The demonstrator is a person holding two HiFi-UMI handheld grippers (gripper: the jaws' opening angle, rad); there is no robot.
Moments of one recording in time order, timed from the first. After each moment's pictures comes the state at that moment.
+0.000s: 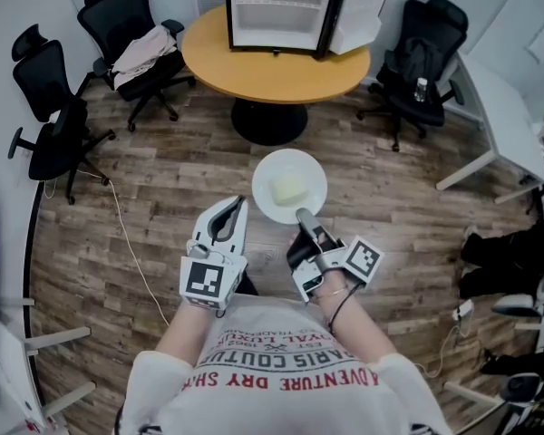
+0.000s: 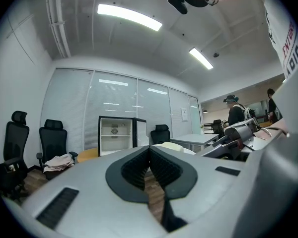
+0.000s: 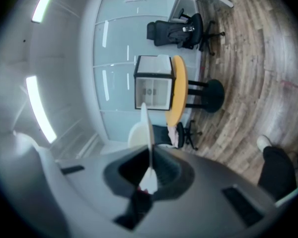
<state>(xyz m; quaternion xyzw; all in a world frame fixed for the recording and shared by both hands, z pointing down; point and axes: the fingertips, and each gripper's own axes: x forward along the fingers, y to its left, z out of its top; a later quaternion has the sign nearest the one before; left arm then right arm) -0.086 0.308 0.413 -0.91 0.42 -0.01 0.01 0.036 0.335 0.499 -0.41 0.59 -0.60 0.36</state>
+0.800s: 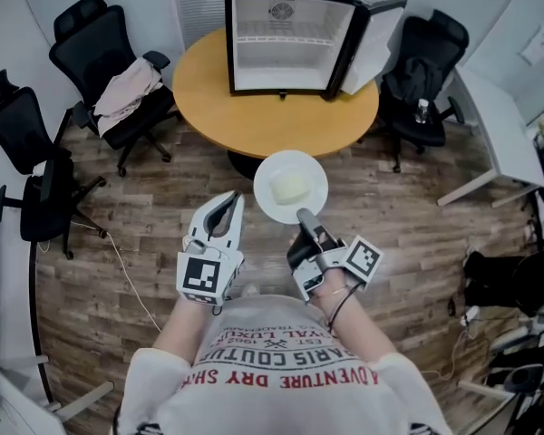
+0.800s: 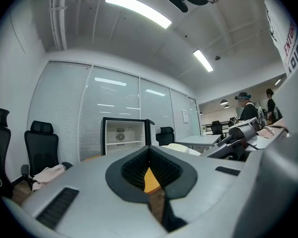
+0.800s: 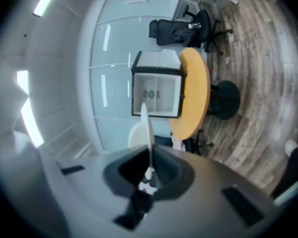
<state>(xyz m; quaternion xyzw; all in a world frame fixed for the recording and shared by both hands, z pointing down) -0.141 0.054 0.391 -0.92 0.38 0.00 0.03 -0.011 0.103 0.481 -0.44 0.56 -0.58 0.39</state>
